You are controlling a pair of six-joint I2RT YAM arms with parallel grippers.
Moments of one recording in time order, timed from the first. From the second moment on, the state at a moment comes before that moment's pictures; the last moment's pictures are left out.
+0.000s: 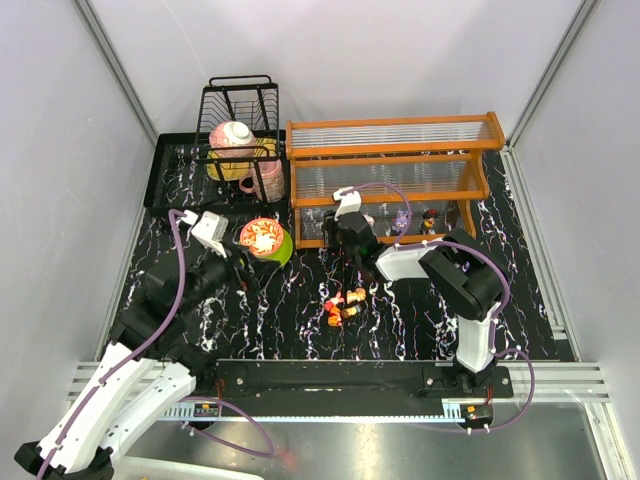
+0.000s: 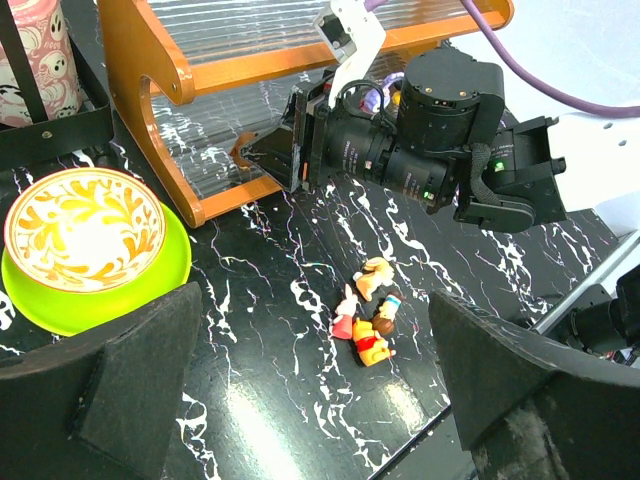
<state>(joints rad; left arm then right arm) -0.53 0.52 0.72 -0.43 0.15 -0.34 0.75 1.92 0.94 0.63 0.30 0.30</state>
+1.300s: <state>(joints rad) -0.53 0.50 0.72 -0.43 0.15 -0.34 0.75 1.73 0.88 0.59 0.29 0.37</state>
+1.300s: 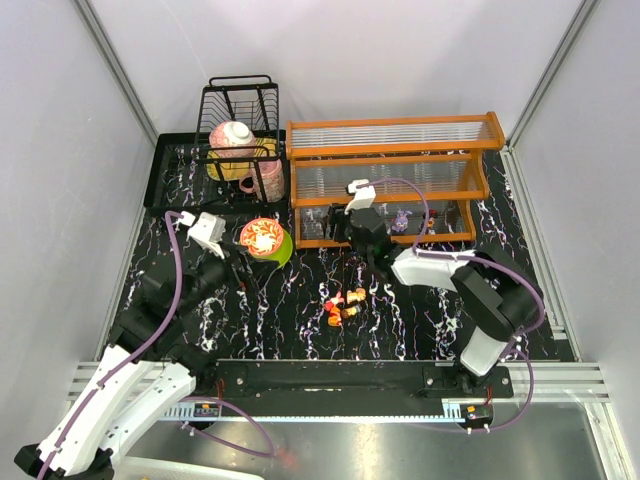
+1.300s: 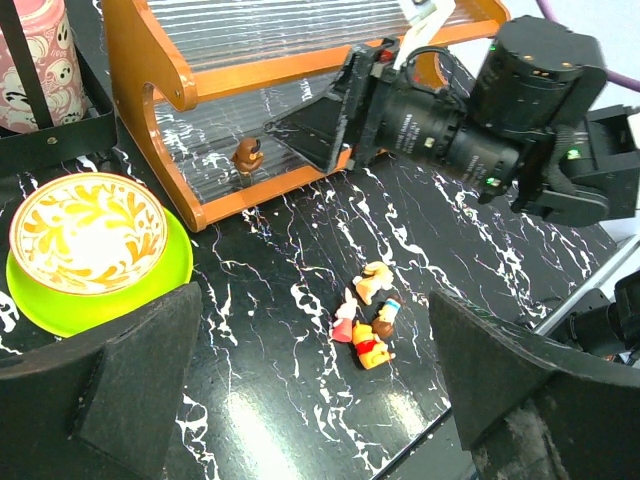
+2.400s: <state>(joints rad) -0.53 0.58 0.72 -0.40 0.10 -0.42 0.75 0.81 0.53 -0.04 0.25 0.65</state>
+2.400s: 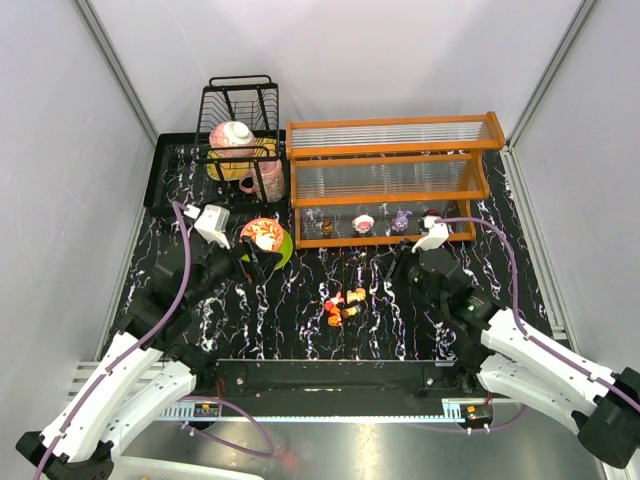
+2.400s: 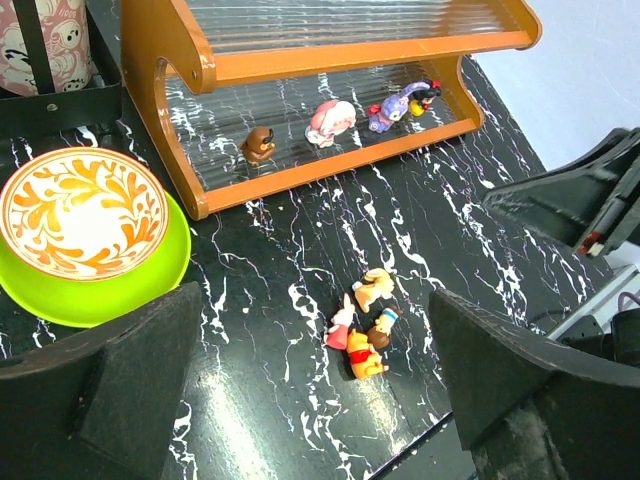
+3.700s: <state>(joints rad) -0.94 1.16 0.72 -0.17 0.02 -0.20 0.75 0.80 0.59 -0.34 0.16 0.95</state>
